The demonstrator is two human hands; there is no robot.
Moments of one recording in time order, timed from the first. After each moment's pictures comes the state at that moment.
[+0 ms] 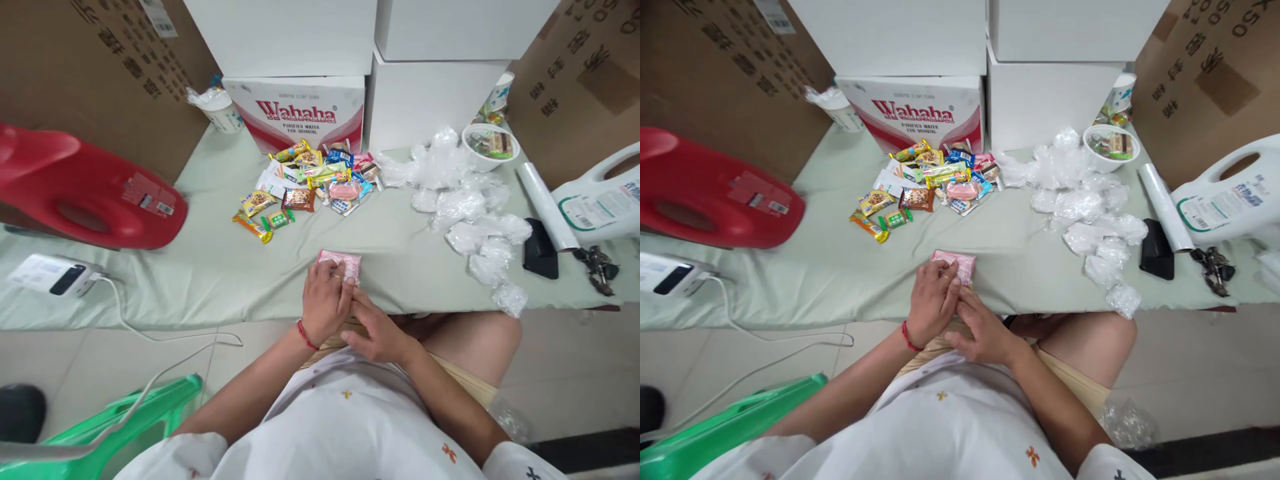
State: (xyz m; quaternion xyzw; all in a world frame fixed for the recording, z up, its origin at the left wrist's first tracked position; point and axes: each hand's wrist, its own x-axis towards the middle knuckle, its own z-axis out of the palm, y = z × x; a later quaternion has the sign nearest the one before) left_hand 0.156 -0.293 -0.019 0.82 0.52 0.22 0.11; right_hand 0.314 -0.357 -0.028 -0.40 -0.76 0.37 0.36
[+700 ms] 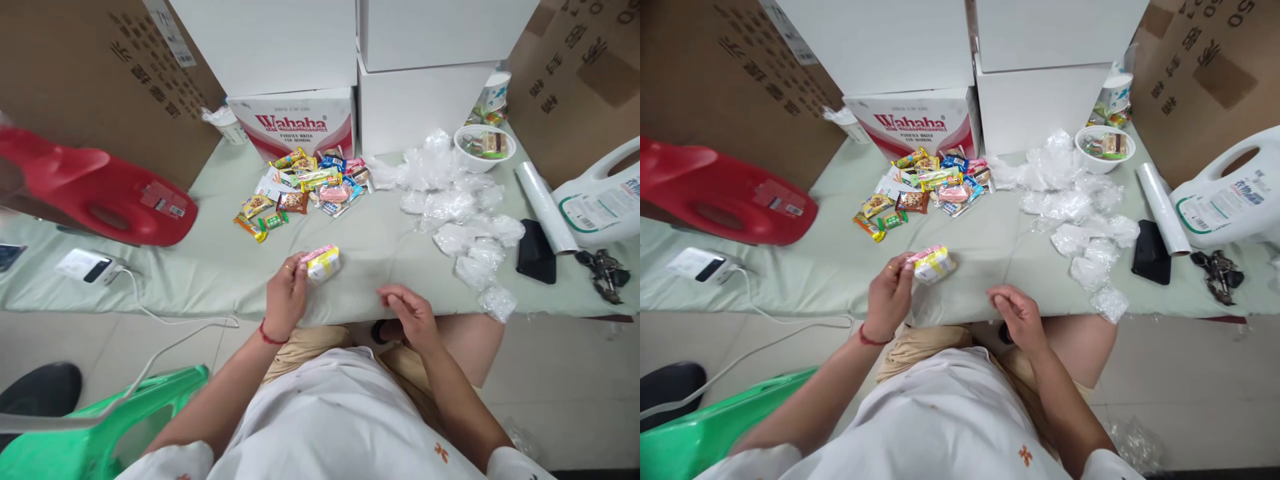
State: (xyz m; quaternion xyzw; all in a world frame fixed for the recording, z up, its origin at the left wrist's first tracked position) left_hand 0.151 -0.290 0.002 0.64 0.58 0.41 0.30; right_hand 0.405 -0.379 -0.032 -0.49 -0.48 0.50 0.53
